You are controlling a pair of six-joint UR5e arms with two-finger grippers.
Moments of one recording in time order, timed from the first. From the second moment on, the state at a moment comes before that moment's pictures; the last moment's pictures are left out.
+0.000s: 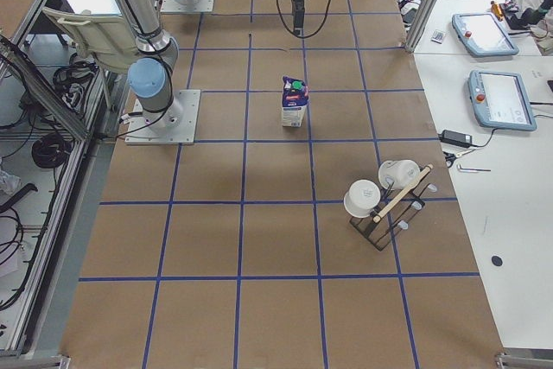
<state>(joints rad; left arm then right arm) -1.55 -1.56 -1.50 -1.63 1.54 -0.04 1.52 -1.58 1.57 -1.54 -1.56 -0.06</state>
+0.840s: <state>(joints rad) -1.54 -1.56 -1.50 -1.63 1.54 -0.04 1.52 -1.58 1.57 -1.53 -1.57 -0.06</state>
